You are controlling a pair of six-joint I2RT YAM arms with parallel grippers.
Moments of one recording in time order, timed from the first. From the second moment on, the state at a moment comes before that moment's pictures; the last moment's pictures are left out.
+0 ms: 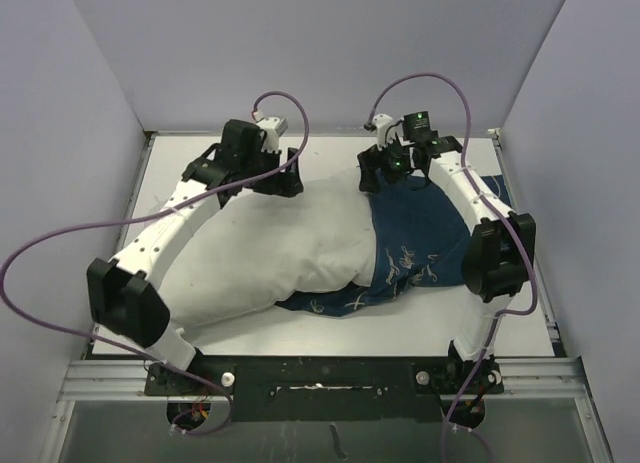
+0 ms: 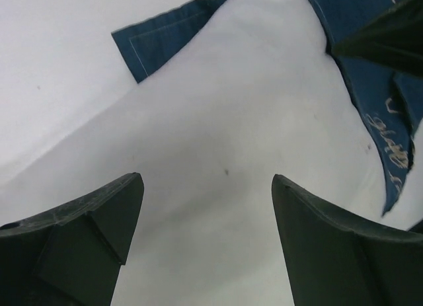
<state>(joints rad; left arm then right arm) -0.44 1.52 1.47 -0.61 0.20 -0.26 0.24 1.86 1.69 -0.70 -0.49 -0.32</state>
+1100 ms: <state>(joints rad) -0.52 1.87 1.52 -0.49 0.60 0.03 0.23 1.99 1.87 -0.79 -0.72 -0.41</state>
